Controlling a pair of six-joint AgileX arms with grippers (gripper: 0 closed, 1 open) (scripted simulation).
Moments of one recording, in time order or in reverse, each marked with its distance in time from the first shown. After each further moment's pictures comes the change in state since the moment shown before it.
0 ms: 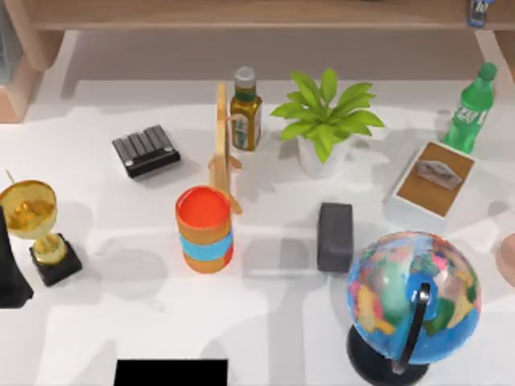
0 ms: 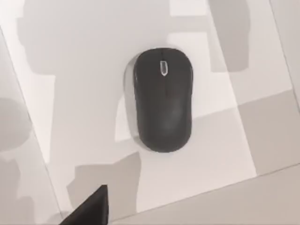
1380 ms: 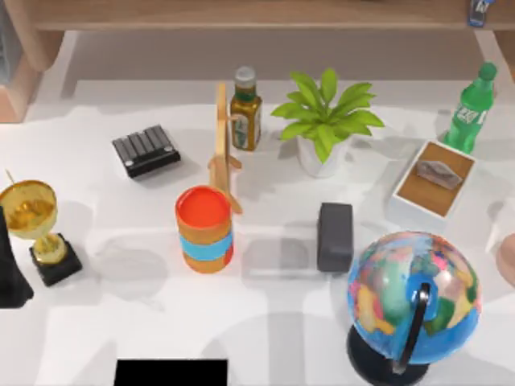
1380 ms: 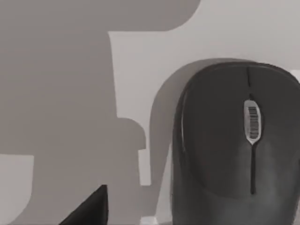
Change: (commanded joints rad) left arm 0.000 0.000 0.000 0.000 0.000 0.000; right arm 0.017 0.445 0.302 -0.105 -0.018 -0.046
